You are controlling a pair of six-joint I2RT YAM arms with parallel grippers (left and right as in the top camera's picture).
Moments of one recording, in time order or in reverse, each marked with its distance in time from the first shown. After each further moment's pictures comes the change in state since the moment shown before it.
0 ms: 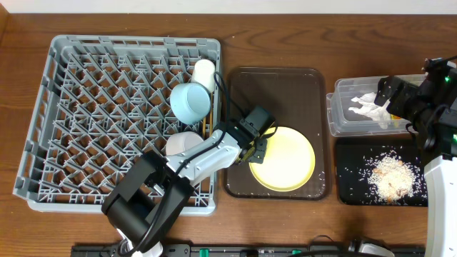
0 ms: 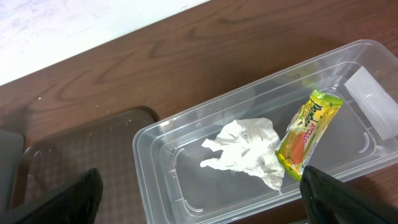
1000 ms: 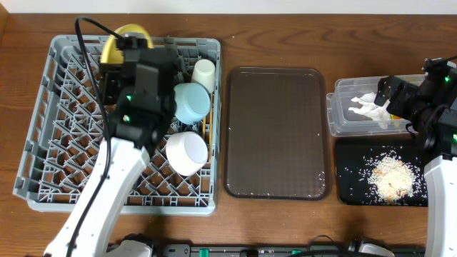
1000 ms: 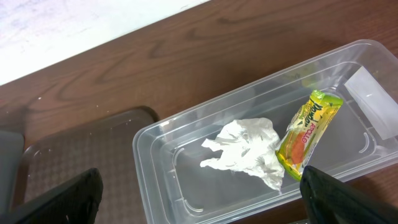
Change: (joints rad) left arm 0.473 -0.500 0.095 0.056 -1.077 0.675; right arm 0.000 0.000 0.000 0.000 0.000 0.000
